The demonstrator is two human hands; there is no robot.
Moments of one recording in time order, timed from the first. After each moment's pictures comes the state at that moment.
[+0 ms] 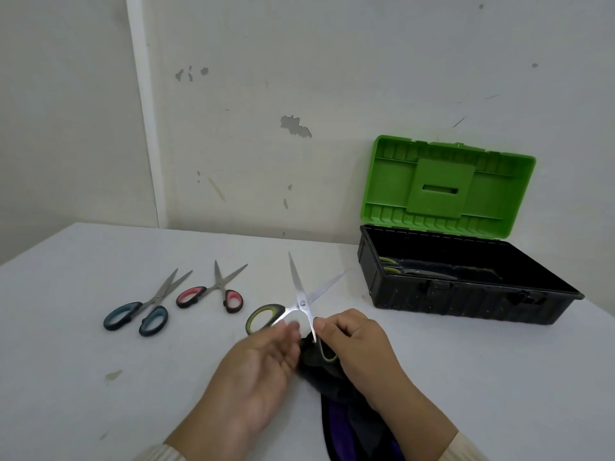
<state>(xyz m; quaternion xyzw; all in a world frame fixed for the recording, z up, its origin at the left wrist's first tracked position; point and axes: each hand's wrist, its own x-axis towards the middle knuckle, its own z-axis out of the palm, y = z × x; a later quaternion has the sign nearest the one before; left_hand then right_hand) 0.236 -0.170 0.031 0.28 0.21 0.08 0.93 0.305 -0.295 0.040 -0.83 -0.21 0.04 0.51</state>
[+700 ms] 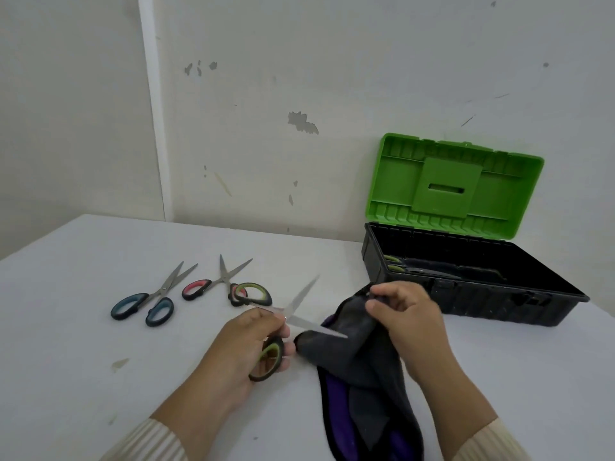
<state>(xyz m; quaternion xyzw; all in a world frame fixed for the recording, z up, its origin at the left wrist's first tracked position) 0.233 -0.149 0.034 0.56 0.25 0.10 0.79 0.339 -0.333 0.051 -0.80 -0.18 -0.10 0.57</state>
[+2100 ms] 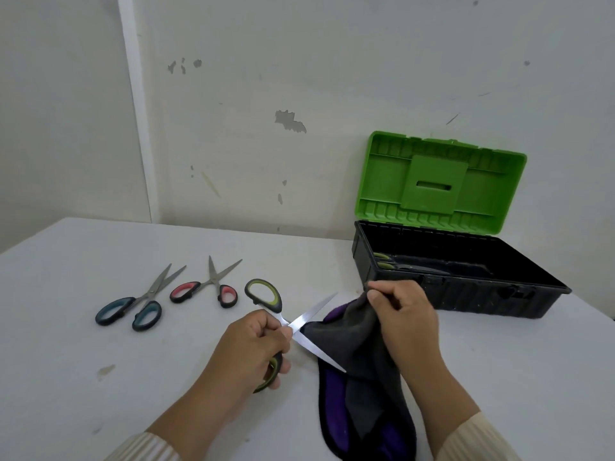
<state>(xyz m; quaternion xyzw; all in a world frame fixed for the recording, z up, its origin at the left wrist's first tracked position) 0.227 -0.160 0.035 0.68 0.19 0.09 0.70 0.339 -0.334 0.046 -0.83 -0.18 -0.22 0.48</state>
